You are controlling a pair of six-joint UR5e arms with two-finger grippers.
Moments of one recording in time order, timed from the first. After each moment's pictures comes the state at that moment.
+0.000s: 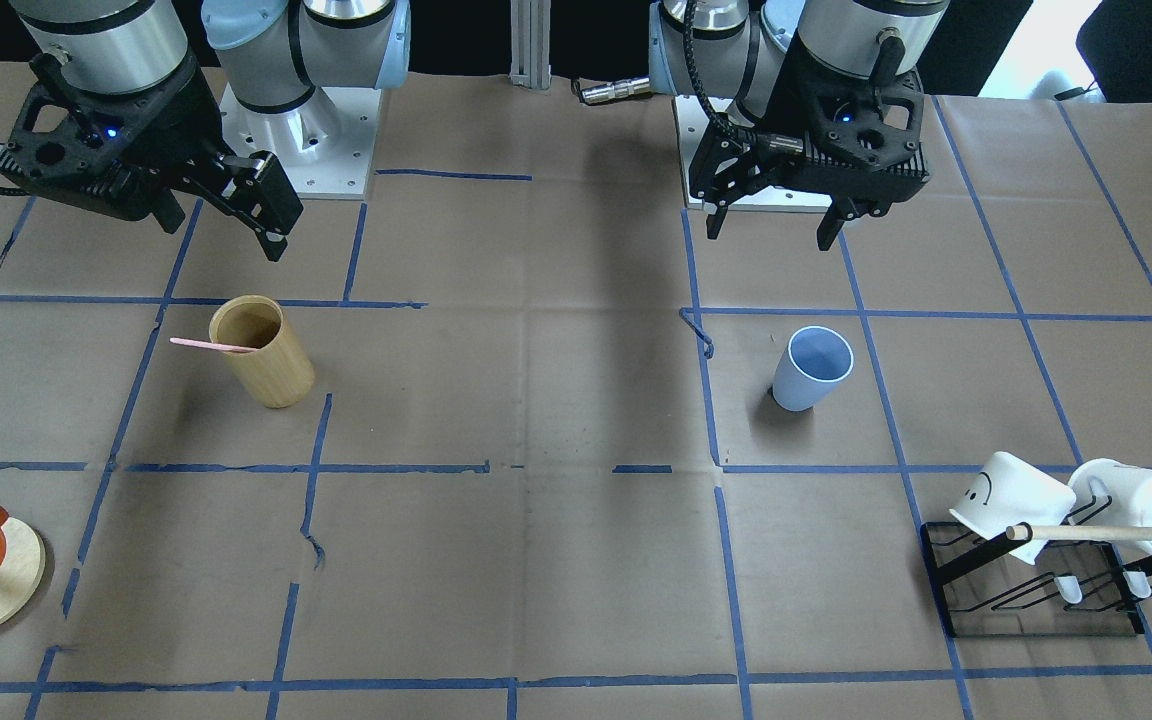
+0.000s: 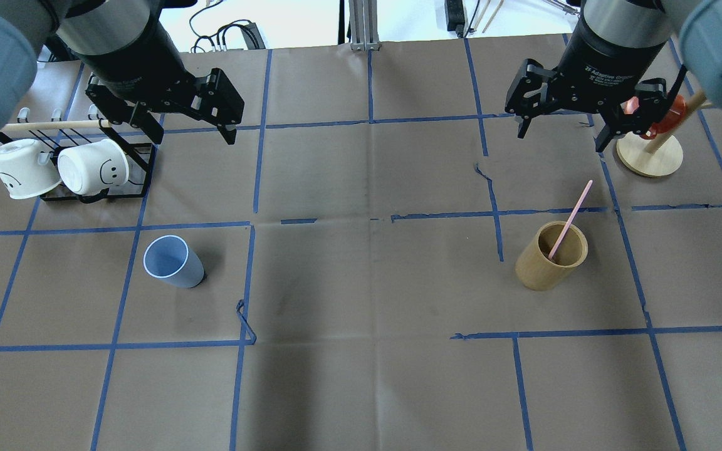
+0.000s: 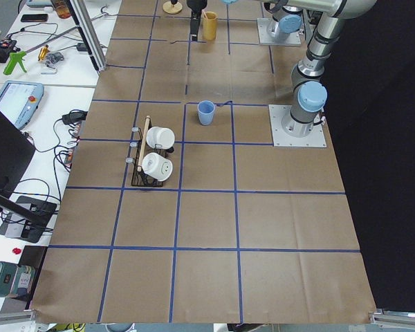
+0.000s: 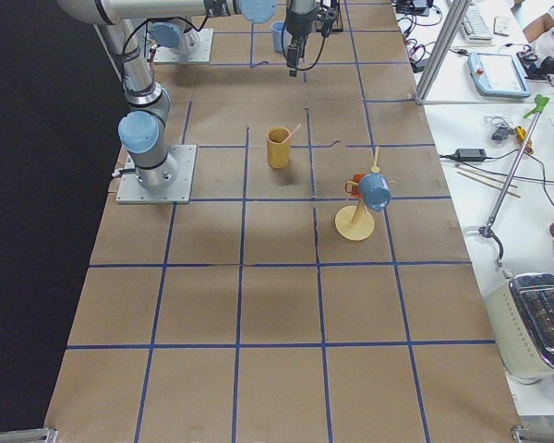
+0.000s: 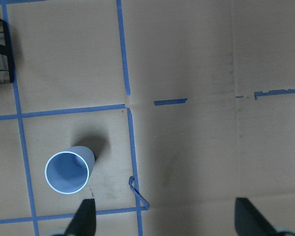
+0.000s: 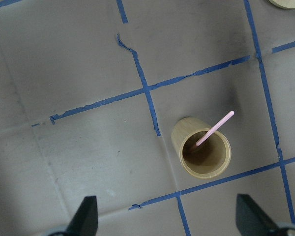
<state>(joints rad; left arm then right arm) -1.64 -1.58 -1.48 -1.61 1.55 0.01 1.58 -1.58 1.55 -1.54 -1.59 0.30</state>
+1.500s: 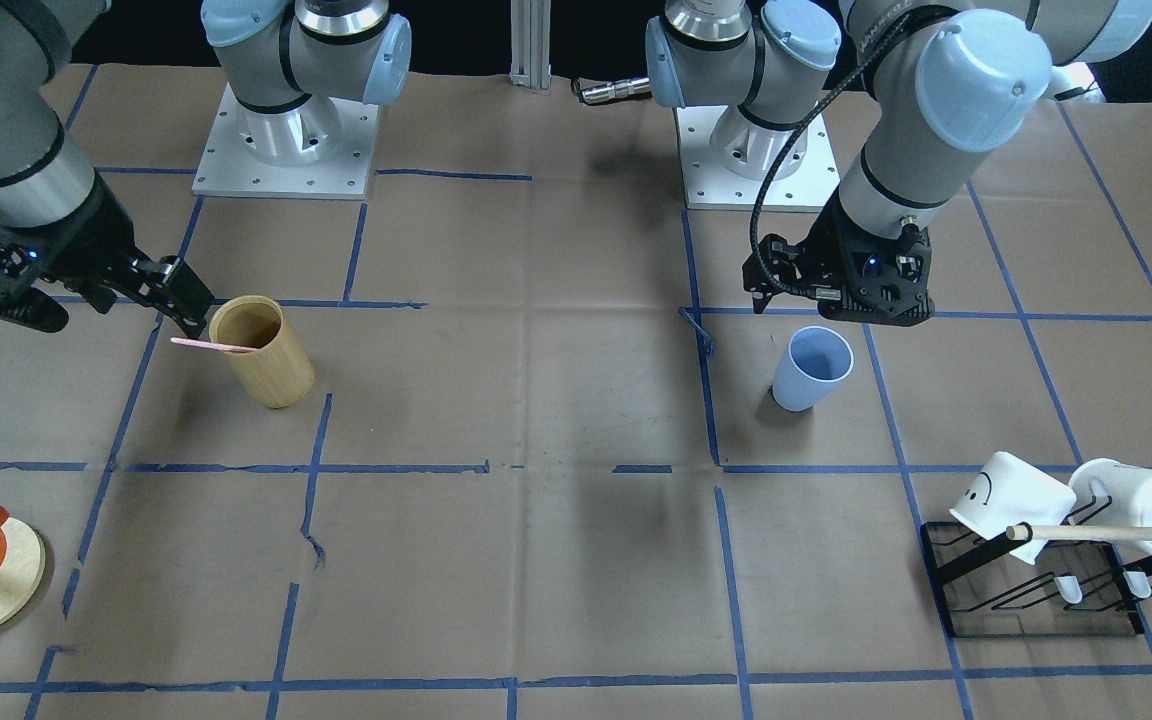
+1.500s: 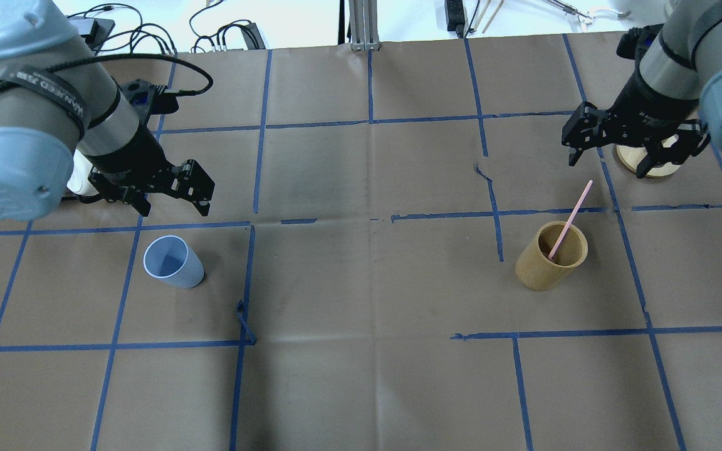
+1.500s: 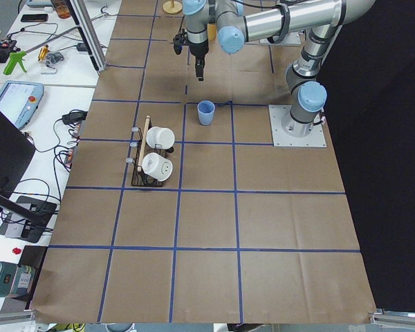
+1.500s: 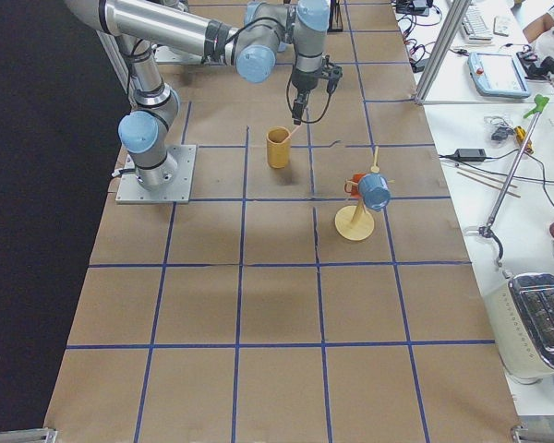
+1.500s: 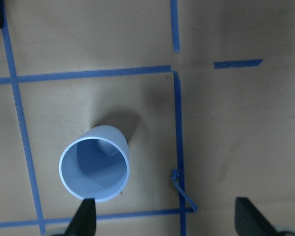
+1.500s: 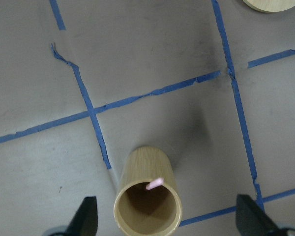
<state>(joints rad) -1.45 -1.57 -1.91 -1.31 1.55 0.19 1.38 -1.55 1.81 -1.83 -1.58 0.09</state>
